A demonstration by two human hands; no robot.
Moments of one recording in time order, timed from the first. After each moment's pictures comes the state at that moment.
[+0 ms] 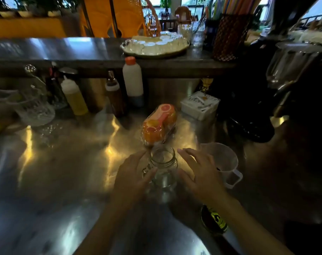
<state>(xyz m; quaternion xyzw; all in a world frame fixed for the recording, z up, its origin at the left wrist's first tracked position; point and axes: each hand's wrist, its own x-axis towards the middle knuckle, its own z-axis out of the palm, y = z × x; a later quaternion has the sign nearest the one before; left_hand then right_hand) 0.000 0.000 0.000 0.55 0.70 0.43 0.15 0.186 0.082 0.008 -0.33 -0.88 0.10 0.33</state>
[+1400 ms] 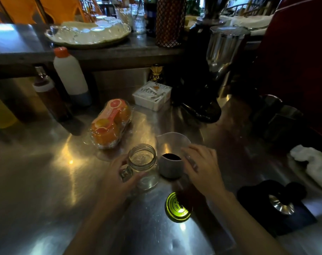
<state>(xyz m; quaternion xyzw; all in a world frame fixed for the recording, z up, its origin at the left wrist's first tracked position) 0.049 0.036 -0.012 0.55 0.59 0.50 0.30 0.271 0.092 -0.003 -0.48 -0.79 0.04 0.38</state>
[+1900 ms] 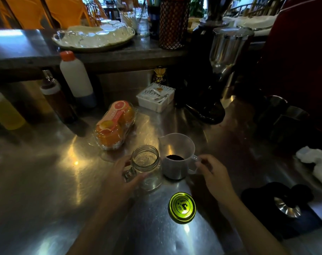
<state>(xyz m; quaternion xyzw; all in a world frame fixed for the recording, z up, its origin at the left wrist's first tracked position) 0.049 0.032 -0.009 0.53 0.60 0.50 0.33 0.294 0.094 -0.031 -0.54 -0.66 0.30 0.43</state>
